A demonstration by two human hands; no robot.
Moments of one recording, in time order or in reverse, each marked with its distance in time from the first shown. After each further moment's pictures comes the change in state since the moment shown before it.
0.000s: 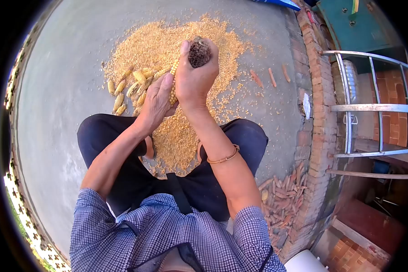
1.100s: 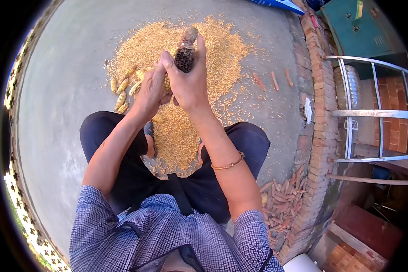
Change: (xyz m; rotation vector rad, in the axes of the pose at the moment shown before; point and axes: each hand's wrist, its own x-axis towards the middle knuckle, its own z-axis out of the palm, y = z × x) left_hand 0.017 0.016 -0.017 0.055 0.036 0.075; right_hand -0.010 -0.005 0.003 0.164 -0.327 0.060
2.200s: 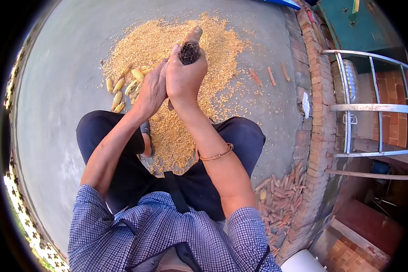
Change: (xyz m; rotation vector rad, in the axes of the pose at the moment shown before) left_hand 0.009 -0.012 0.015 0.317 0.014 0.299; right_hand 0.007 0.007 0.006 -0.086 0.356 0.095
